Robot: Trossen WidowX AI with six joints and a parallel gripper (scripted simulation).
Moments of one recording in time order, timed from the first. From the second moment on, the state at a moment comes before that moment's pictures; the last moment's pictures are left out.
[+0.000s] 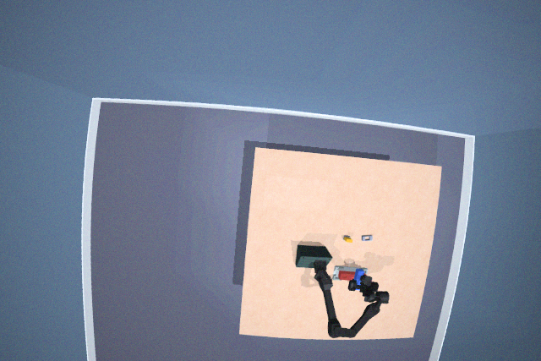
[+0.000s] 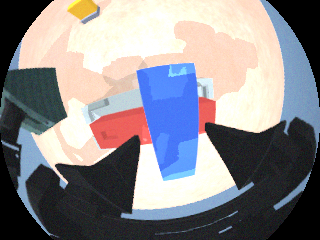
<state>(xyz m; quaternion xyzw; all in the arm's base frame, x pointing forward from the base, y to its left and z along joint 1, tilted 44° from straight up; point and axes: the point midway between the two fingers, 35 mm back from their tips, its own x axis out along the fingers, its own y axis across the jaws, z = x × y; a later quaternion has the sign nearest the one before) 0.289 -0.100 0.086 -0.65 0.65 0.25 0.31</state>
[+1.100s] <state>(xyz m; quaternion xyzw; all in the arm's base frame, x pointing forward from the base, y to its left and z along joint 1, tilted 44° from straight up) 0.287 -0.041 0.145 -0.57 0.69 0.10 0.44</state>
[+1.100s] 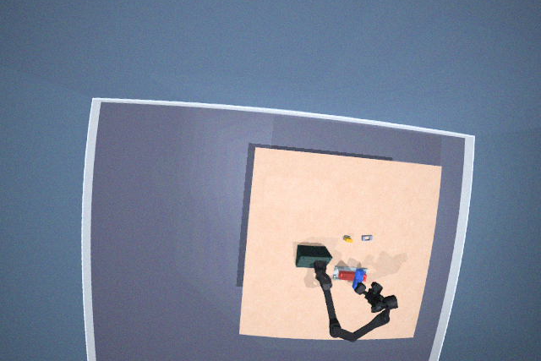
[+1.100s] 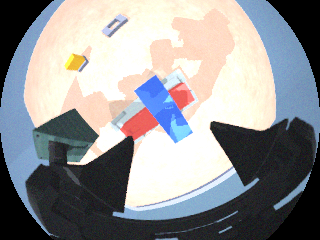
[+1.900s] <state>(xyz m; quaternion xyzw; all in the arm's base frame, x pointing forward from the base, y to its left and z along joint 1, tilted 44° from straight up) 0.288 -0.043 0.145 -0.25 0.64 -0.27 0.68</state>
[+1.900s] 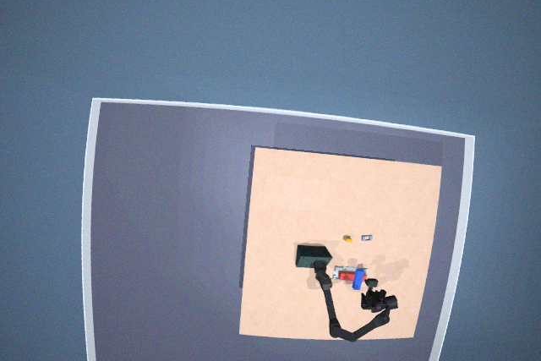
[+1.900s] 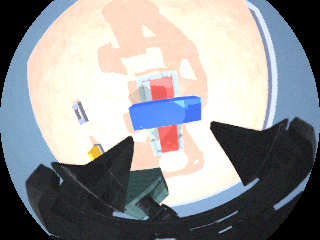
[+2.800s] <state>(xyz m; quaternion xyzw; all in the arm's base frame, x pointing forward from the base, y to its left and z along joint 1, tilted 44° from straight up) 0.195 0.144 -0.031 -0.24 0.64 -0.27 0.68</state>
